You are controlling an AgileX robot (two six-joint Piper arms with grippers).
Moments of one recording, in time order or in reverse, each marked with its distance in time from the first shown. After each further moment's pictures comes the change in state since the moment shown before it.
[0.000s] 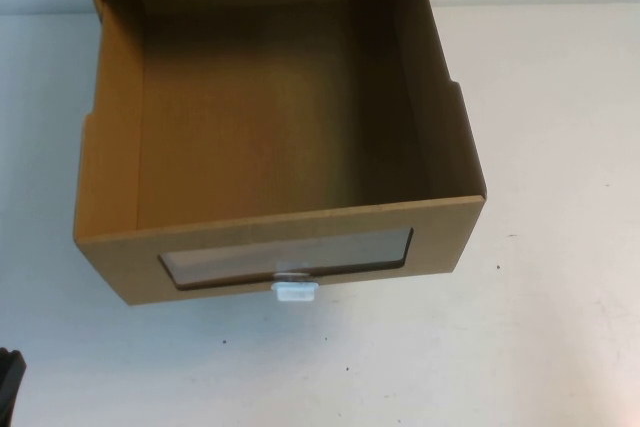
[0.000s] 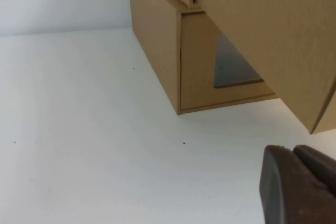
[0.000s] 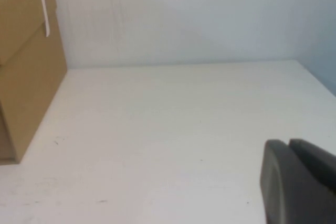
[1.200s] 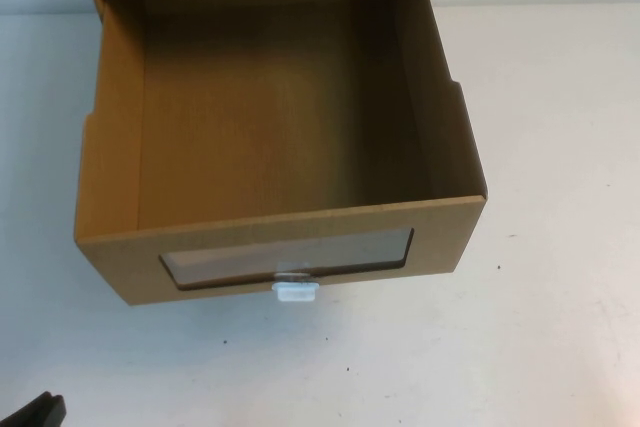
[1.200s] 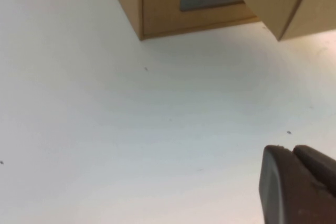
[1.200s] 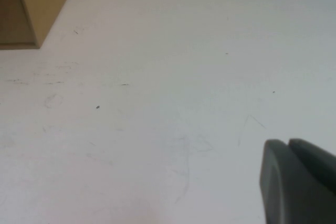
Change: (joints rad) right arm -0.006 -0.224 0.071 -0.011 0.375 -0.002; left arm 0.000 0.000 0.013 -0.025 0.192 -0.002
